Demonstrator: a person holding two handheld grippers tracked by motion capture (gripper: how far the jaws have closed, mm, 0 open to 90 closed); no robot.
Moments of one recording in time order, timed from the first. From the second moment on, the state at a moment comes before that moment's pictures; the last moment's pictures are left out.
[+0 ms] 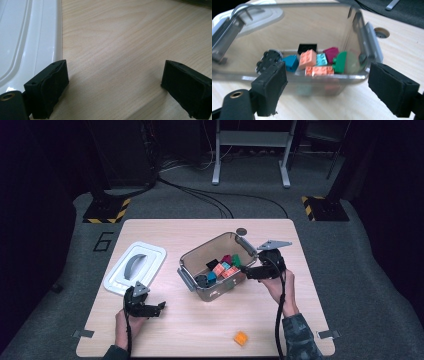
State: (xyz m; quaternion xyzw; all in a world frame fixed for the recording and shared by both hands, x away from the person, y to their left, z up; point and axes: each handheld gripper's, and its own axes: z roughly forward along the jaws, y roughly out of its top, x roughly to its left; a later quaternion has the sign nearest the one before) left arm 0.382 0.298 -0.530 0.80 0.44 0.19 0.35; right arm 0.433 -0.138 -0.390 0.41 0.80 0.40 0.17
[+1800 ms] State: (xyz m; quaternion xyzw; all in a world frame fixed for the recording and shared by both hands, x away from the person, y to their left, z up) left arm 0.382 0.297 -0.530 0.80 0.45 0.20 0.35; right arm 0.306 -0.129 -0.506 0.37 0.87 0.32 0.10
